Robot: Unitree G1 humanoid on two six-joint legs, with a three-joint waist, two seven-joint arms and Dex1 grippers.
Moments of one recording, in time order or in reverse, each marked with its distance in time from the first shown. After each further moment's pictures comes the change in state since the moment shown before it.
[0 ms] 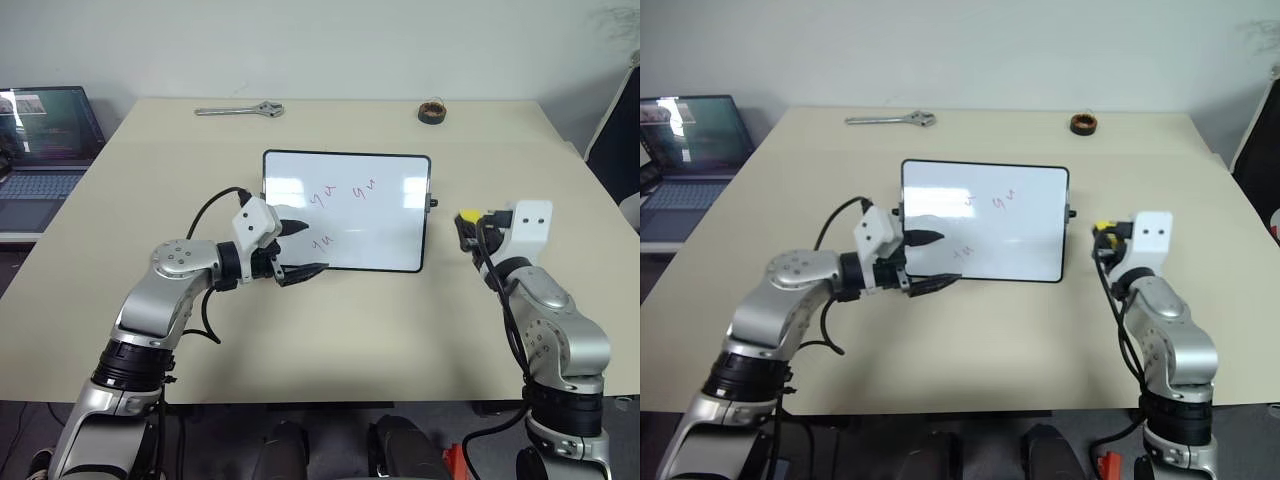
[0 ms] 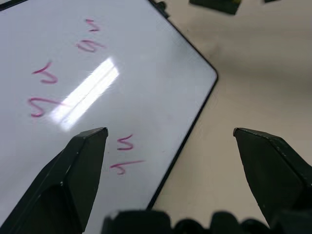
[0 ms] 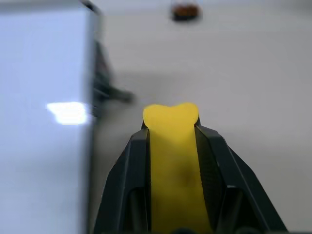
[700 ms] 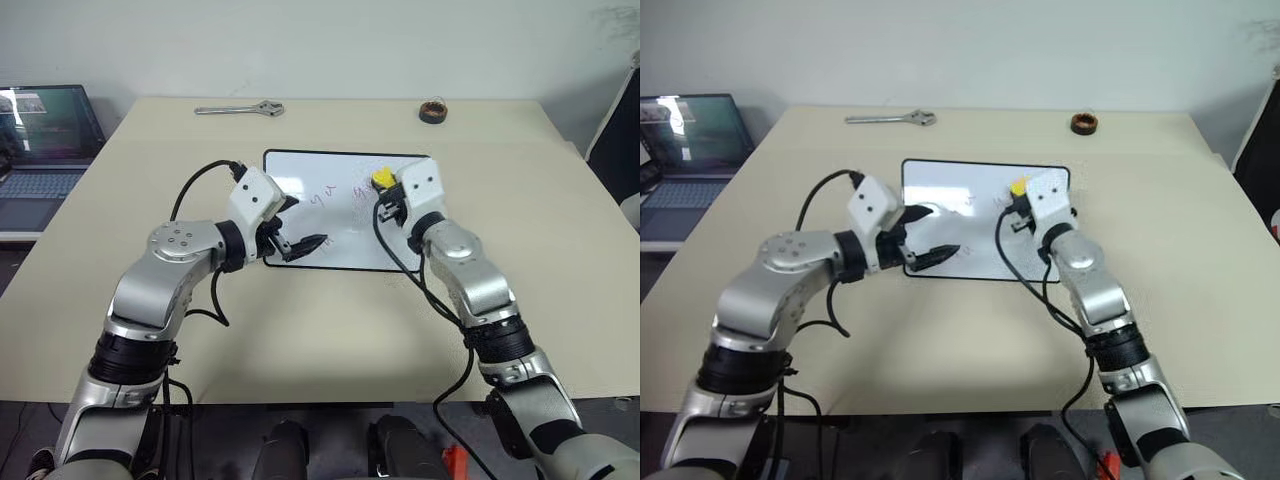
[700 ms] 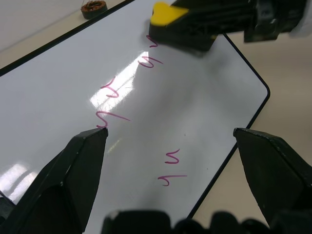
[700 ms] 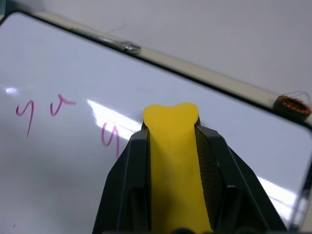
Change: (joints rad) left arm -0.054 -0.003 0.009 -0.151 0.009 0.233 0.161; right arm -0.321 0.044 0.354 0.606 -0.330 -0.461 0.126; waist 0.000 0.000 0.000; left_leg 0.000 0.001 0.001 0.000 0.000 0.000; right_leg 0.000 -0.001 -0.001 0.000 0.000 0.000
